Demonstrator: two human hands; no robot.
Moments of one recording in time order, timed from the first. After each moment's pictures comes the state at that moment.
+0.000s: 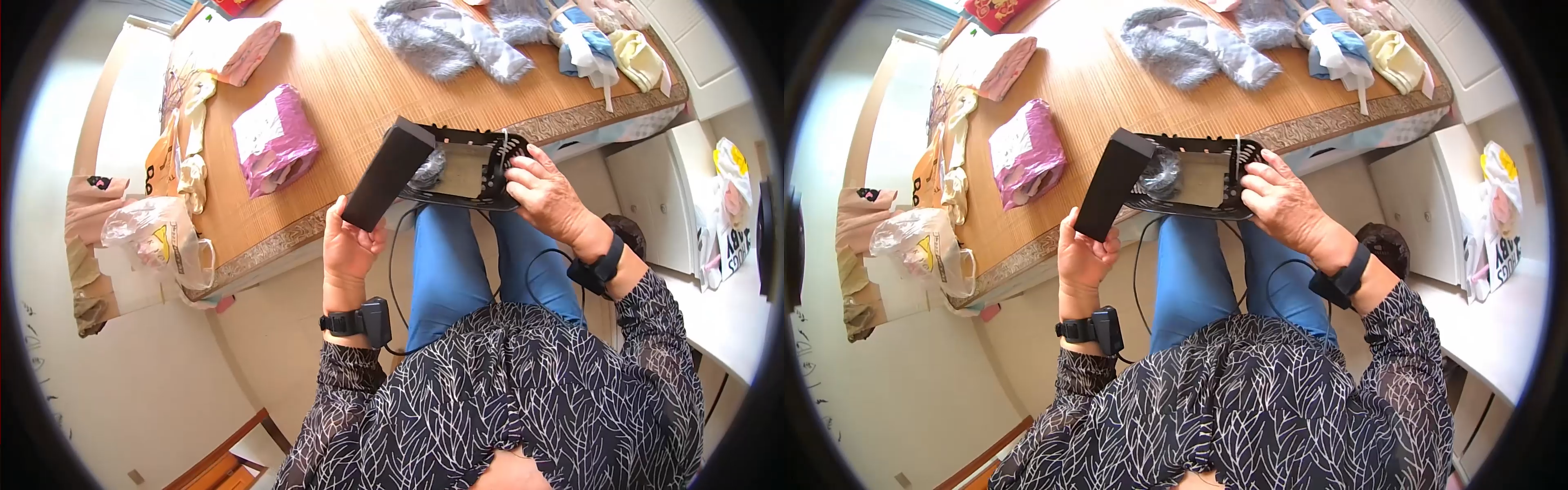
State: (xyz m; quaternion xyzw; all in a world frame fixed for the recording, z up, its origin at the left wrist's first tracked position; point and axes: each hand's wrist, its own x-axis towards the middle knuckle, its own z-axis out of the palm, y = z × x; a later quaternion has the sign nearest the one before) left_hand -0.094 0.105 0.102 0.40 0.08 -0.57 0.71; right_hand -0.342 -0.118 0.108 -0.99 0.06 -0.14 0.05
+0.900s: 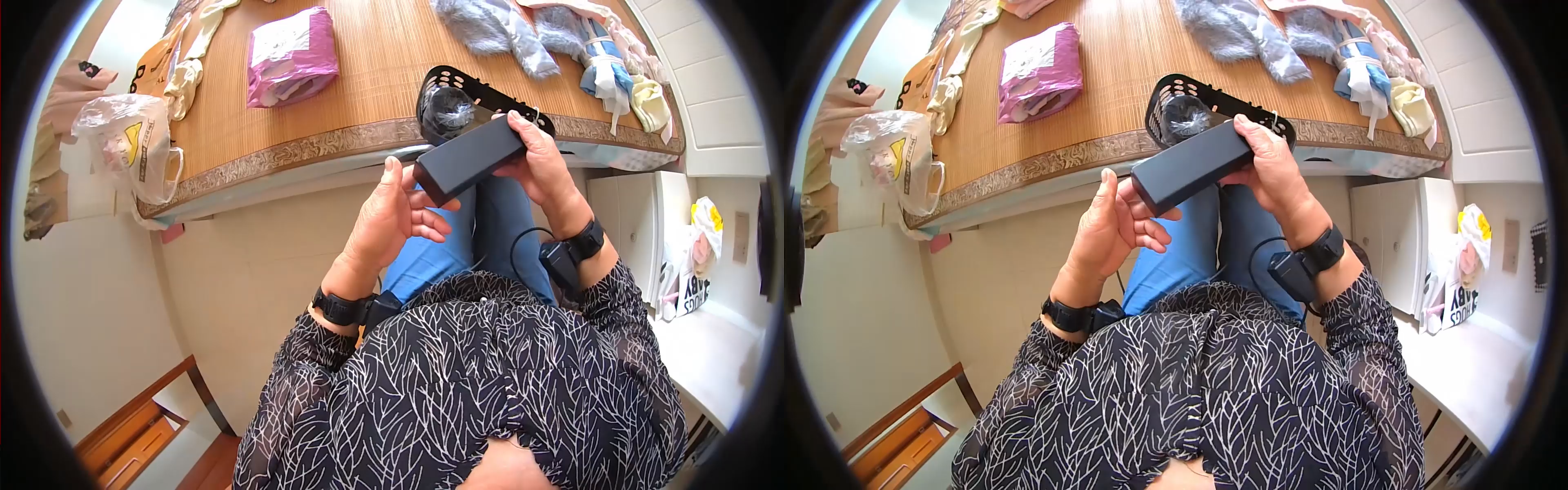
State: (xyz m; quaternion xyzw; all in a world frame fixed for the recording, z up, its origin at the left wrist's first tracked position) left_hand -0.142 0.154 0.105 0.35 -0.12 -0.63 0.68; right_hand -0.264 -0.054 0.130 -0.49 0.34 -0.14 0.79
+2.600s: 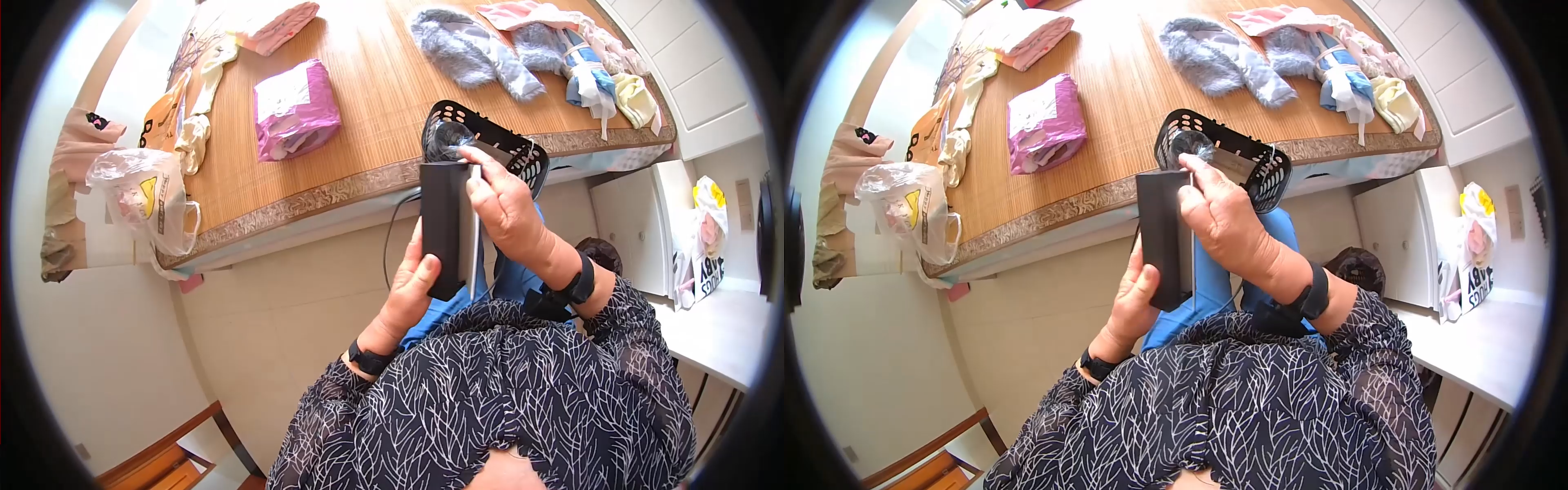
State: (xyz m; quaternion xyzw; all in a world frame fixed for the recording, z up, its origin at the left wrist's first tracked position) left_hand -0.202 0.155 0.124 0.37 -0.18 -0.51 0.75; right_hand -0.267 -0.020 0.167 -0.81 0.19 -0.24 0.50
